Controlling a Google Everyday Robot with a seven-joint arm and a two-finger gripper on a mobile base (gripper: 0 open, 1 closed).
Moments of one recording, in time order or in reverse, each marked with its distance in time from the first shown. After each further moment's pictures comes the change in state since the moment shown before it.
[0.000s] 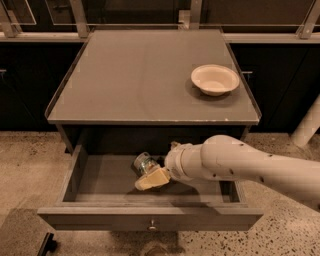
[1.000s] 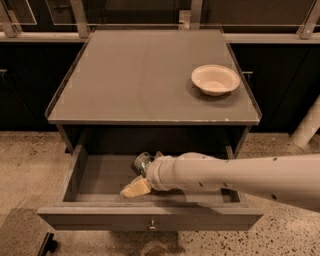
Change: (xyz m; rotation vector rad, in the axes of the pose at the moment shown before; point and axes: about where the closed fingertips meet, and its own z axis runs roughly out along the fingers) arm 0.017 0.021 0.067 0.033 0.021 -0.008
